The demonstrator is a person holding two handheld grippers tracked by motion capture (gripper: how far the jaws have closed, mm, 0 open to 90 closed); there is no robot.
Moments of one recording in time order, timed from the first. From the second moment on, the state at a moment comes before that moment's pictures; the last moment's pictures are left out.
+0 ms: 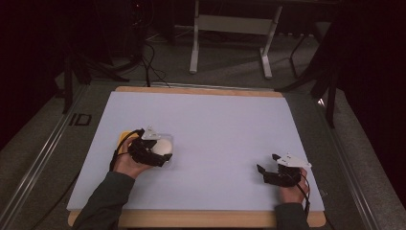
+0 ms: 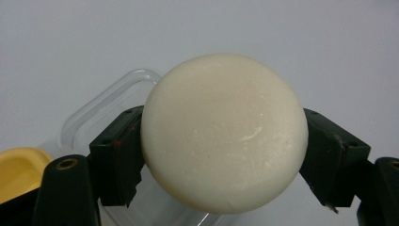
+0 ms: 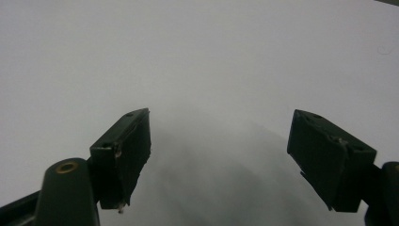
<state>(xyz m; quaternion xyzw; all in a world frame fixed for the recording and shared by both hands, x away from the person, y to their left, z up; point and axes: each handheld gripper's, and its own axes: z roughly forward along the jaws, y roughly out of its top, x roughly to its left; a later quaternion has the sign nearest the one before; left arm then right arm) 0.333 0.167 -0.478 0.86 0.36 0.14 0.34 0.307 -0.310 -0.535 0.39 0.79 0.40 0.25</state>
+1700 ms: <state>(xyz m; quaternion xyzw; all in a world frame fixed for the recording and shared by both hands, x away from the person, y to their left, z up) 0.334 0.227 -0.473 0.83 0.42 0.16 0.33 0.307 -0.310 -0.535 0.39 0.79 0.40 0.25</state>
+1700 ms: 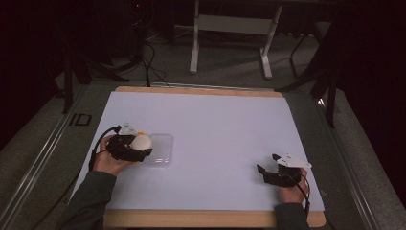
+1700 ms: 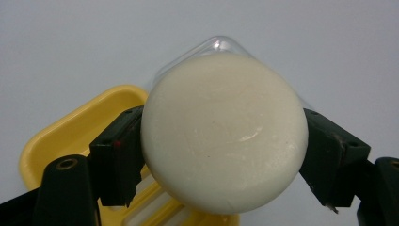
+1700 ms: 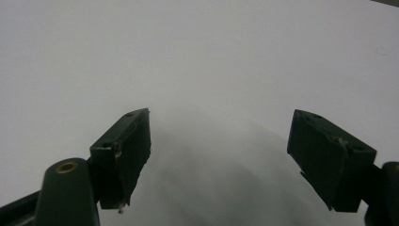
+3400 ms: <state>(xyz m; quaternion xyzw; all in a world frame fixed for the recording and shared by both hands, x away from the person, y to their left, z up) 0.344 0.259 -0.508 0.81 0.48 0.16 0.30 0.307 -0.309 -0.535 0.39 0.79 0.40 0.25</state>
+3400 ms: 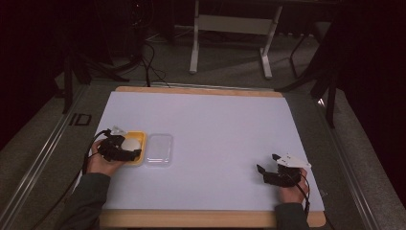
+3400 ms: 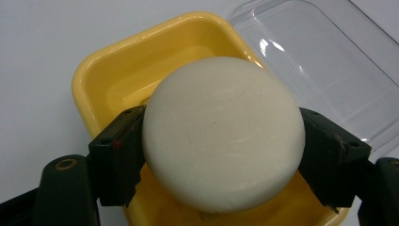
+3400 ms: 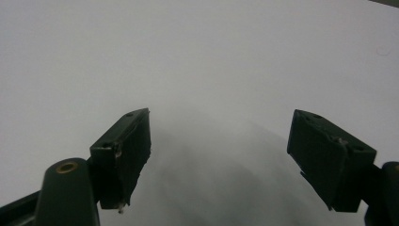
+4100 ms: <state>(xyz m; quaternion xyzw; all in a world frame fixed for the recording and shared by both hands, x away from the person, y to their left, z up) 0.330 0.250 -0.467 0.80 0.44 0.18 0.37 0.307 -0.309 -0.535 0.39 0.79 0.40 0.25</state>
